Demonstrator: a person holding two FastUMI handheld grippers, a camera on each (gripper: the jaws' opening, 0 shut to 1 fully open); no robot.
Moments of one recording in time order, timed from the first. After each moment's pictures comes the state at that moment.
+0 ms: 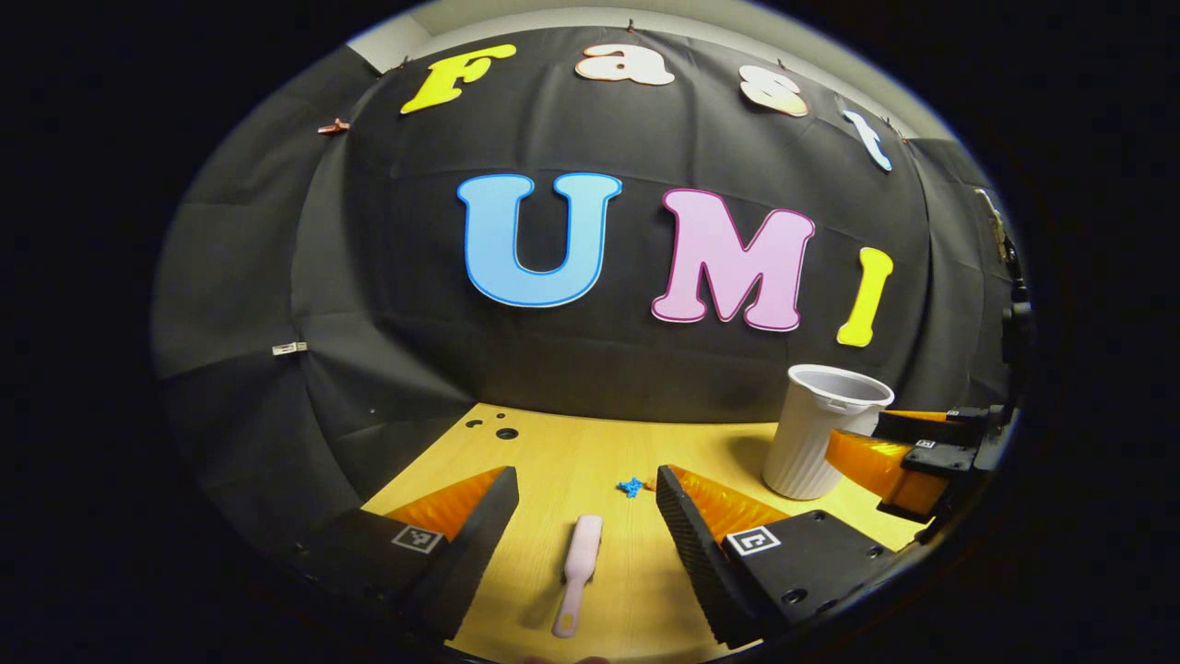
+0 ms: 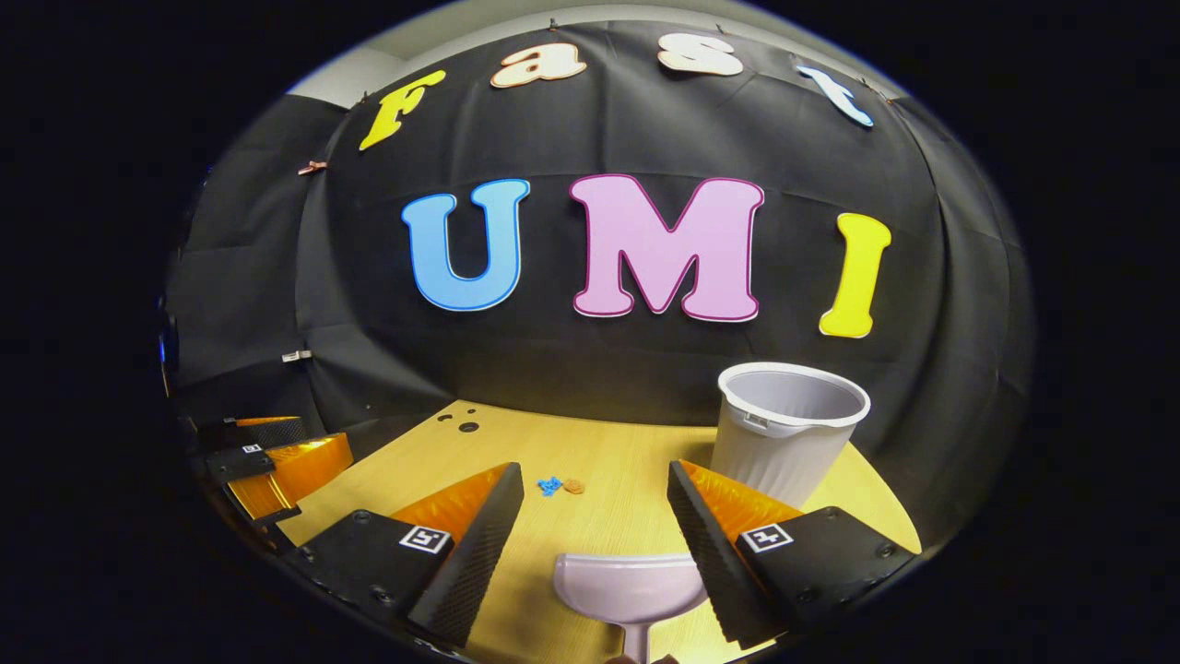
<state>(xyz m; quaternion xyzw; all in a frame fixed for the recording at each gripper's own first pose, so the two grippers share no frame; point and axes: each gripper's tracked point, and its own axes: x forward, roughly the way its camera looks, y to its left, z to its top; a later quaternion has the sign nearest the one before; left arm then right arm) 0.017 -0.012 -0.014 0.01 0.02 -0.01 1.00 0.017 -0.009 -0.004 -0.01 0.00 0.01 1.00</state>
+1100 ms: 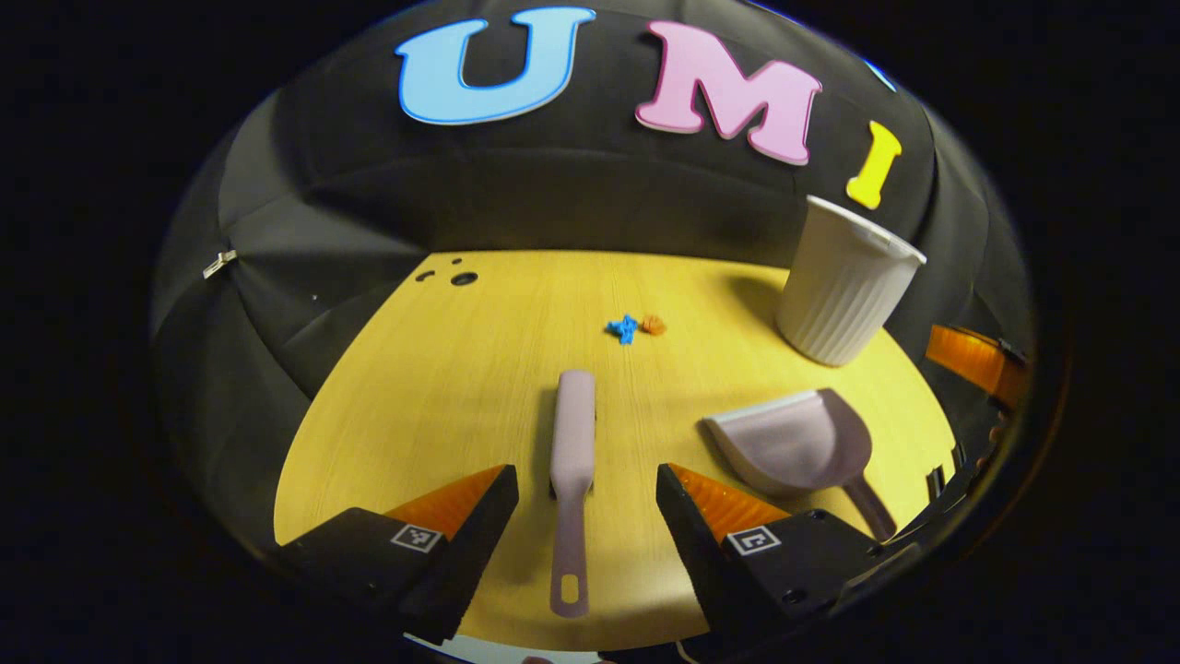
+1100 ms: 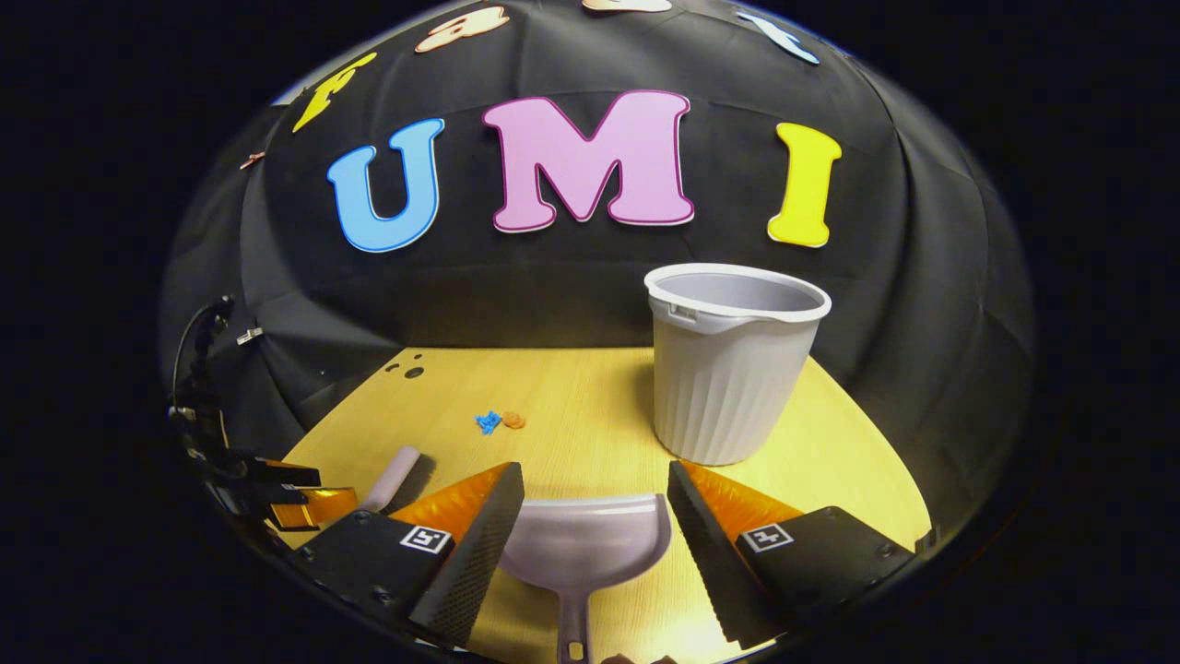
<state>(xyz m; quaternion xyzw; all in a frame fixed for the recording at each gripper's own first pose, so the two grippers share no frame) 0.069 -0.004 -0.198 0.06 0.30 -0.05 0.95 0.027 -0.090 -0.098 0.02 0.12 -0.04 0.99</state>
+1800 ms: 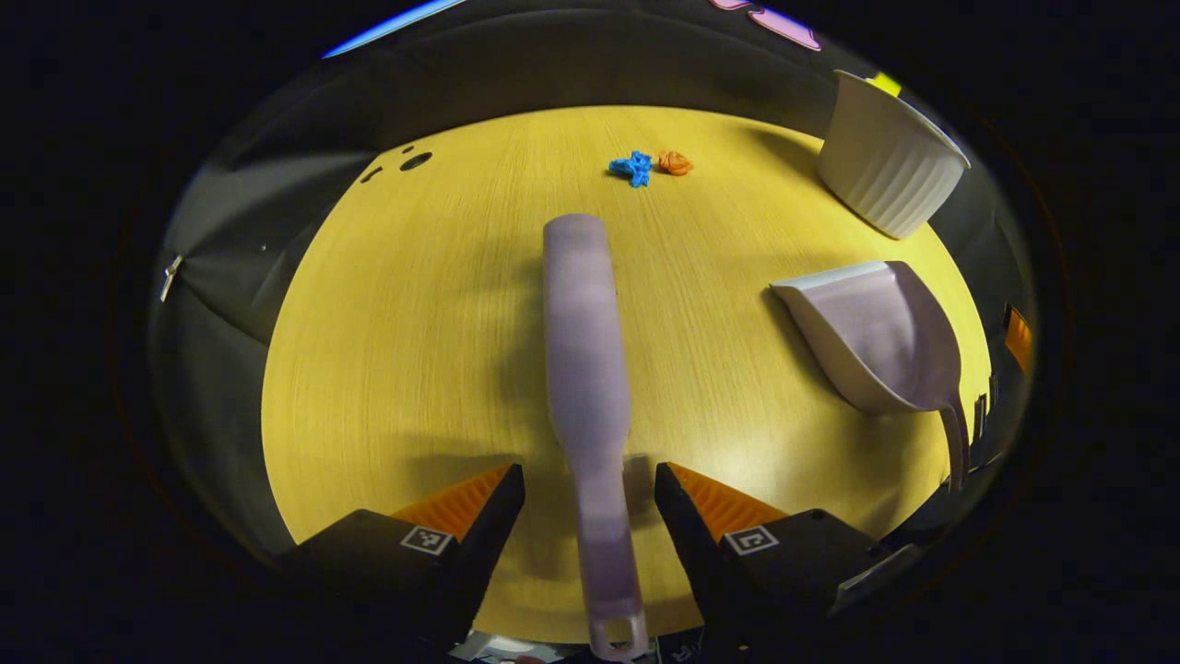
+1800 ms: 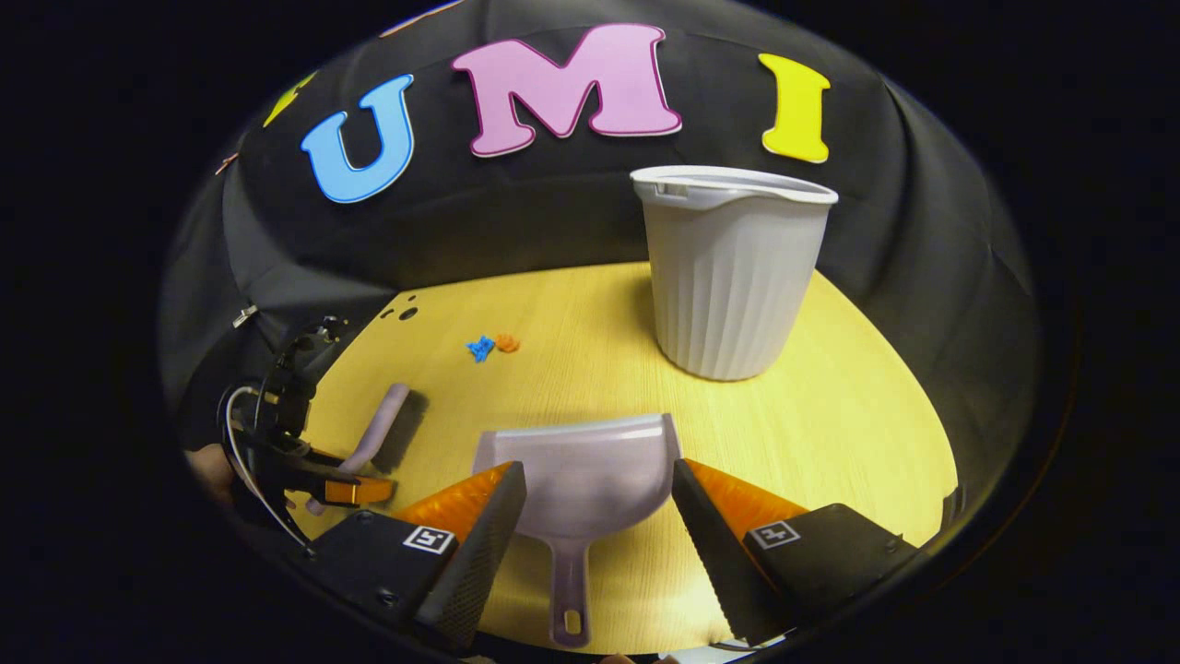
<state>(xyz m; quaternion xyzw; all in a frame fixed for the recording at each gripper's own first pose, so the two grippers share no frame) 0.092 0.021 -0.288 0.12 0.48 -0.04 0.87 0.007 -0.095 -0.177 0.07 0.24 -0.03 0.97</state>
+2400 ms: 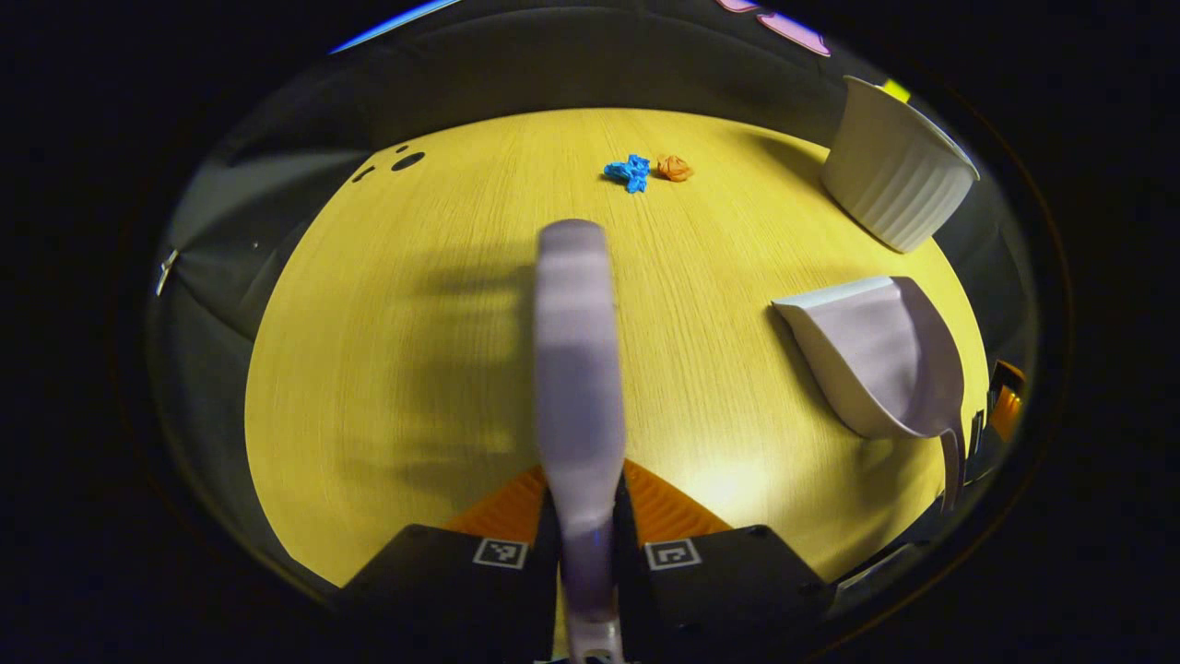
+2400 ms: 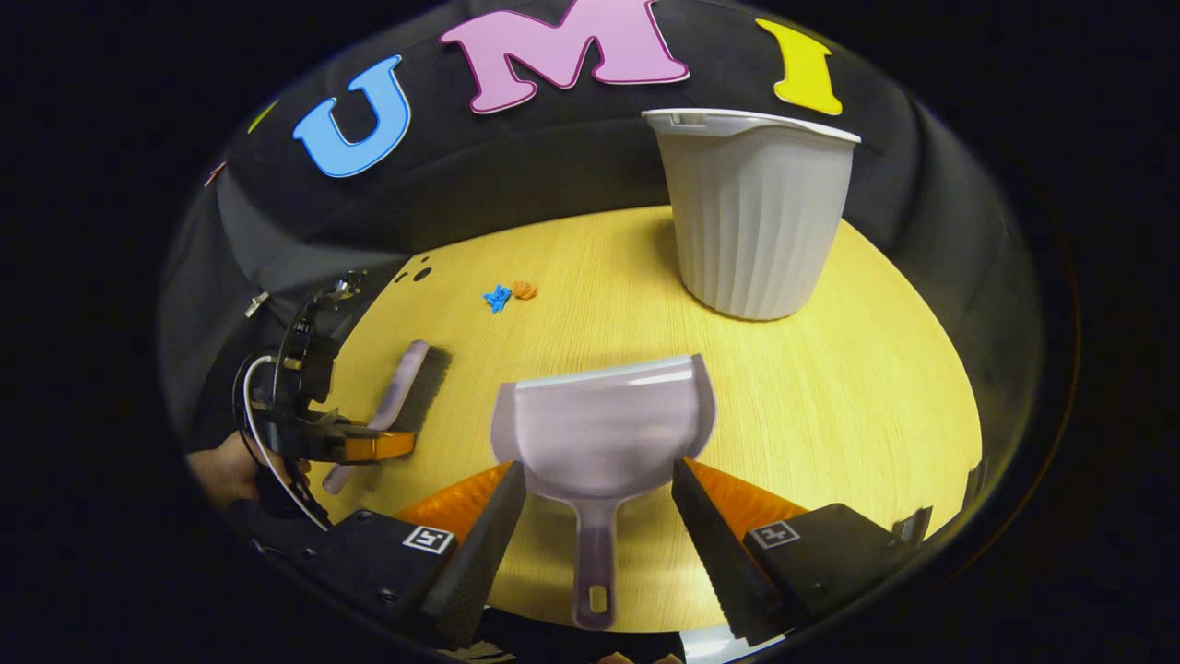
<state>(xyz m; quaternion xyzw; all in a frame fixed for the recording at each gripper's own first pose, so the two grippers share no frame) 0.106 0.006 -0.296 0.09 0.47 -0.05 0.88 -0.005 -0.075 -0.212 0.10 0.31 0.01 0.94</state>
